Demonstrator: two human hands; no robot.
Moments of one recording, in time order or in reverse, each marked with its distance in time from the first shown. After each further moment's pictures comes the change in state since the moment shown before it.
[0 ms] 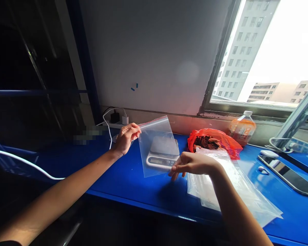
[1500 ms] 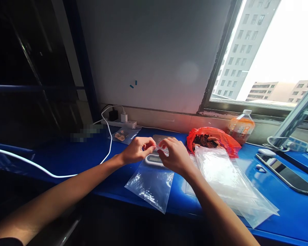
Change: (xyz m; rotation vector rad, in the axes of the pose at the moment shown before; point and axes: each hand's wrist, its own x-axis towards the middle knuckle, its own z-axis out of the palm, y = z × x) left_hand -0.024 0.002 0.027 0.520 -0.418 0.143; right_hand 0.050 0.003 0.030 -0.630 0.829 -0.217
